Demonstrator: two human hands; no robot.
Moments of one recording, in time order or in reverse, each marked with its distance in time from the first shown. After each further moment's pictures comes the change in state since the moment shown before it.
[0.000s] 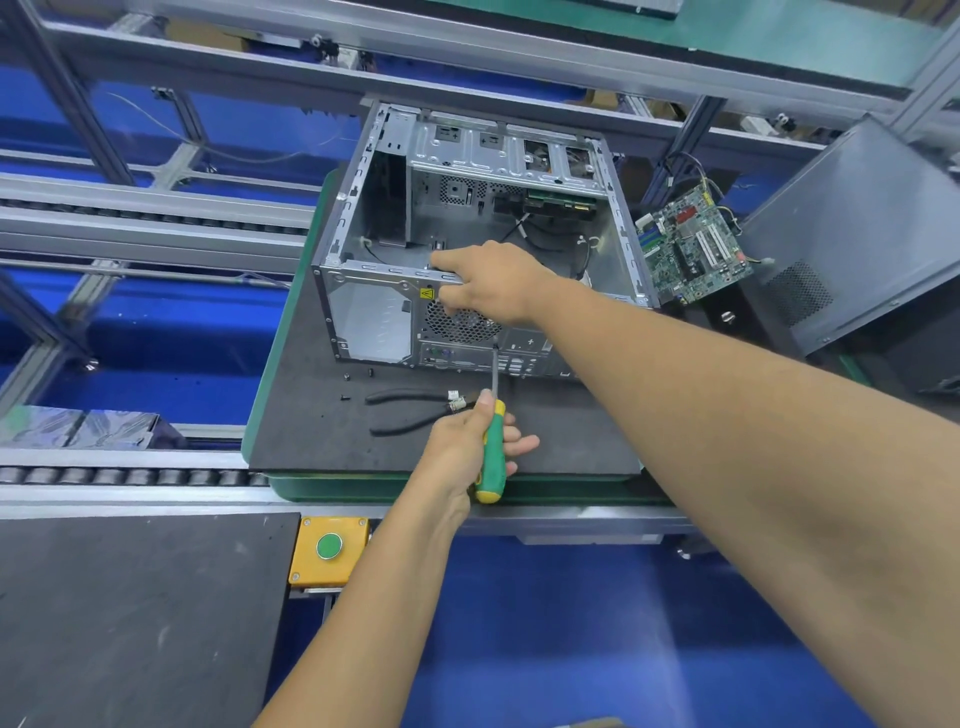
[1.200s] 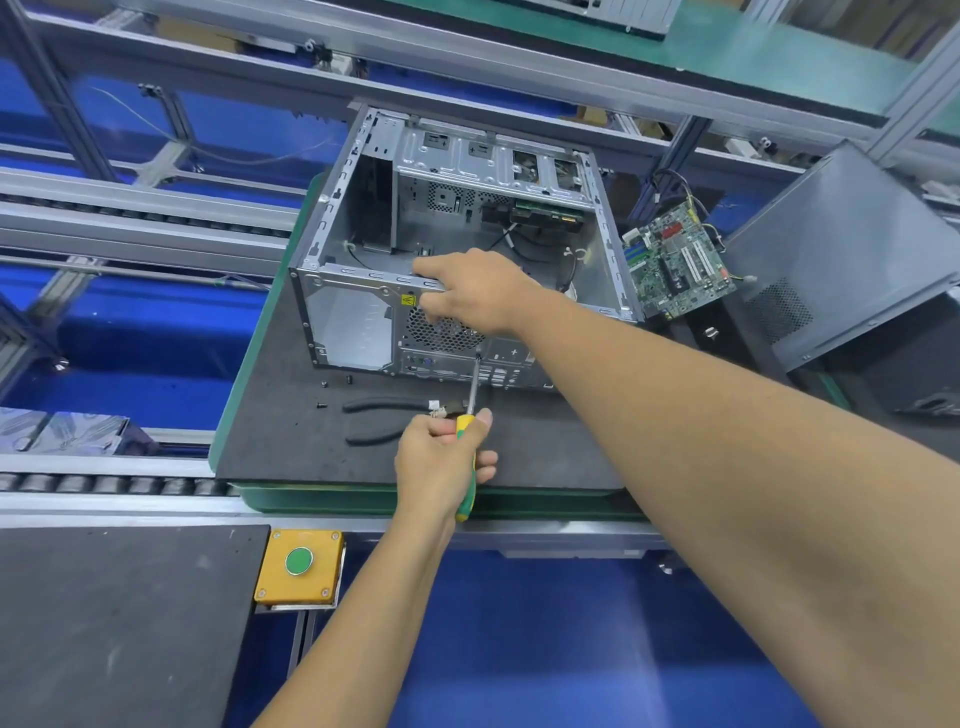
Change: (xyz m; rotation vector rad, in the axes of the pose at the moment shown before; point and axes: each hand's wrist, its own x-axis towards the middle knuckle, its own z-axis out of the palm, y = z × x) left_hand 0.008 -0.015 0.006 0.006 0.265 0.167; right_hand 0.002 0.000 0.002 -0.005 0.001 0.000
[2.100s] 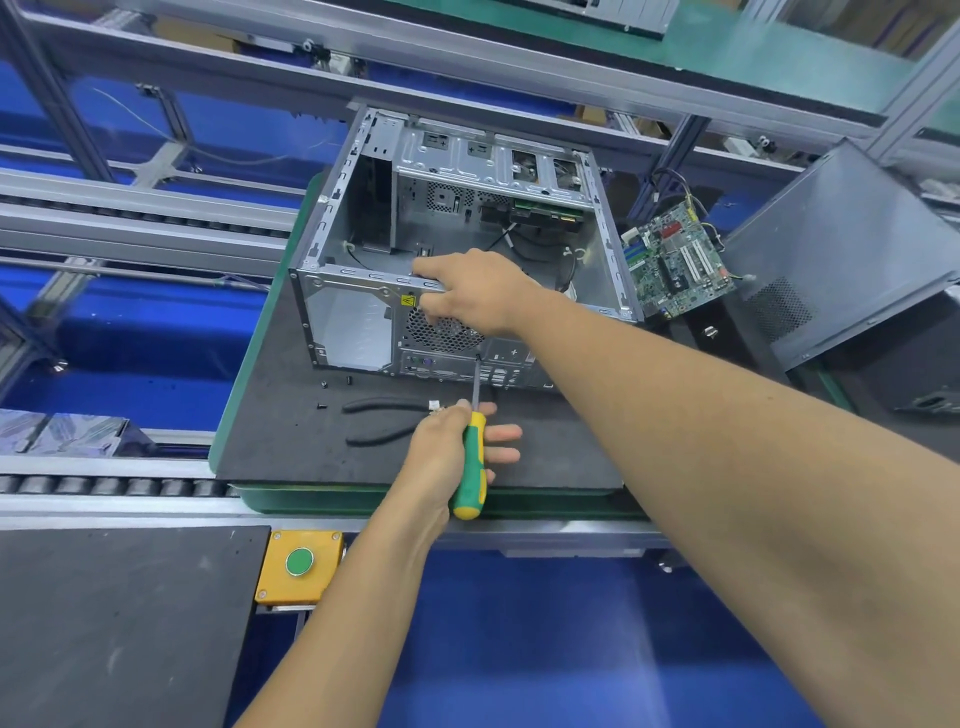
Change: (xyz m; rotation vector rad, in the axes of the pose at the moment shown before) left_hand 0.002 0.020 -0.003 -0.035 -0.310 -0.174; right_hand 0.002 0.003 0.003 0.004 0.022 -0.012
